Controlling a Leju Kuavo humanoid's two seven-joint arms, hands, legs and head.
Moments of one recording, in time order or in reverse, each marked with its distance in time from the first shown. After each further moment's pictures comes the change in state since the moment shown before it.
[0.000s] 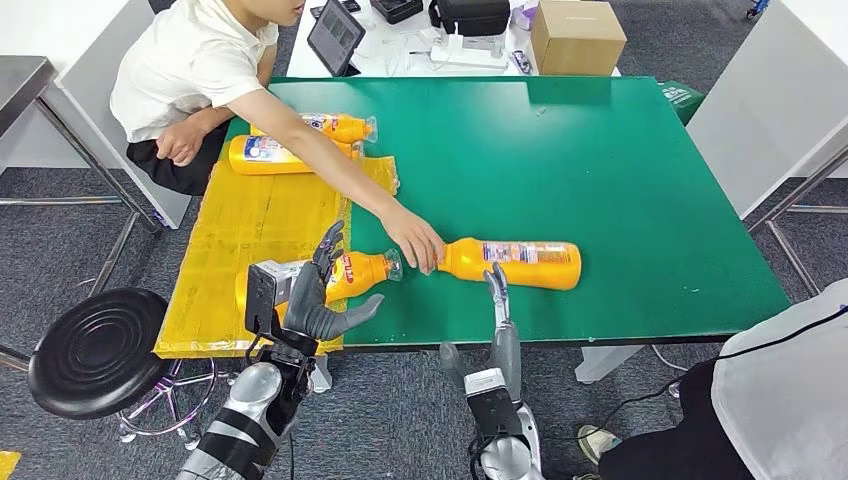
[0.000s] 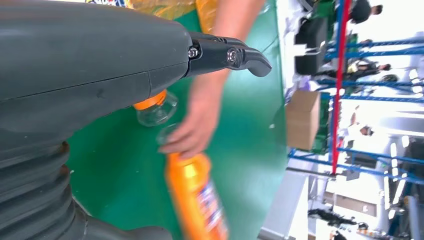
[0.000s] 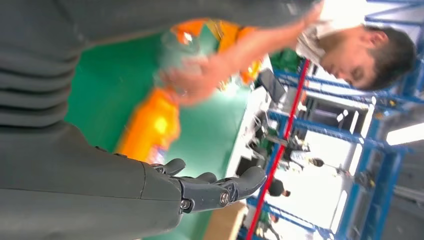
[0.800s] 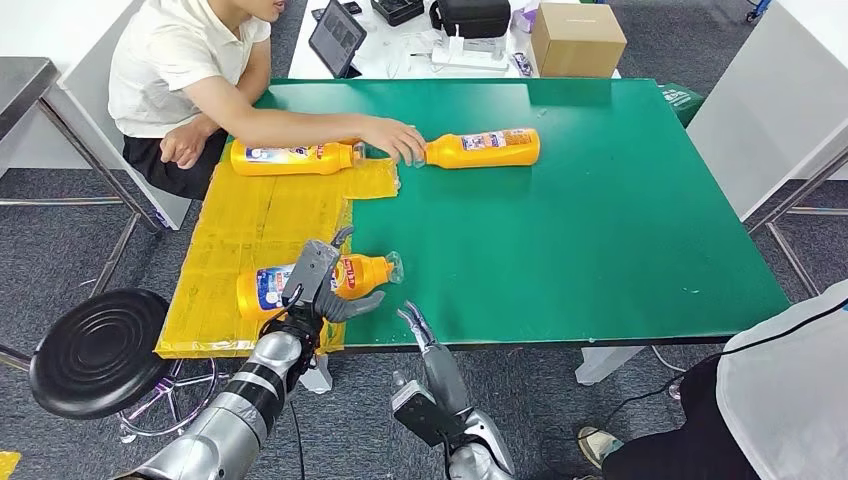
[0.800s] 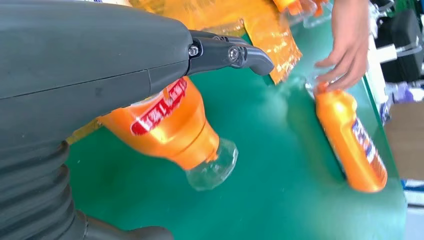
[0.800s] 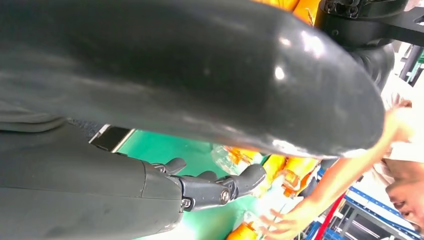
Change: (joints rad) left arm -0.269 -0.075 0.185 0.537 -0.363 0.042 -0.011; right arm -0.111 0.071 0.053 0.387 0.195 0.166 0.047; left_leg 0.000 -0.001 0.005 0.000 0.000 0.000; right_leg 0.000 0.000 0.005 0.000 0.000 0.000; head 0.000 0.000
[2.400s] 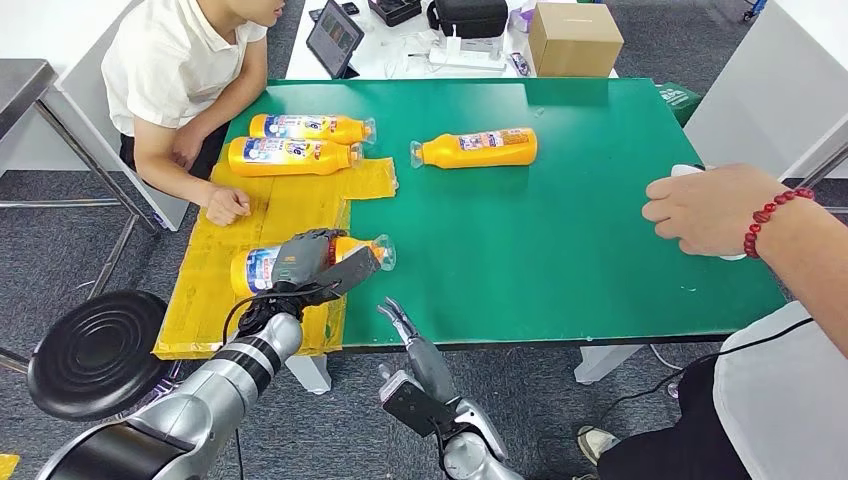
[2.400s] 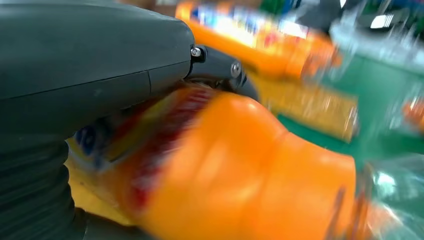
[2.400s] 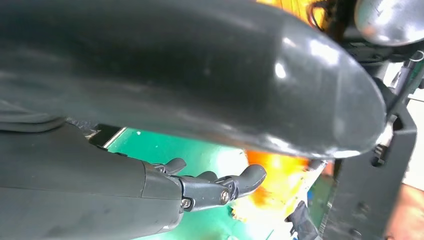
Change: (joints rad) left arm -0.172 0.060 -0.174 0.213 -0.554 0.293 0.271; right arm -0.020 0.013 0.002 -0.048 0.037 0.131 0.063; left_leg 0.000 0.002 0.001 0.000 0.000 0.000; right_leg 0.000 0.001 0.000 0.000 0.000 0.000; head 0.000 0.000
